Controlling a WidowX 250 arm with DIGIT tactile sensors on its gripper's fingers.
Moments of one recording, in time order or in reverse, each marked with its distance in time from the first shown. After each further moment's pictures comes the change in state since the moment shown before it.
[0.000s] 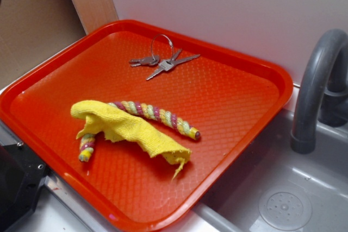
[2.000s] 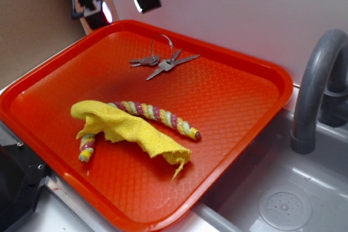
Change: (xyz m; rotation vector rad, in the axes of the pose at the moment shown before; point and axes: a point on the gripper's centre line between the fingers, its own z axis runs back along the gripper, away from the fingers) arm 0.148 0.062 -0.132 0.000 -0.231 0.998
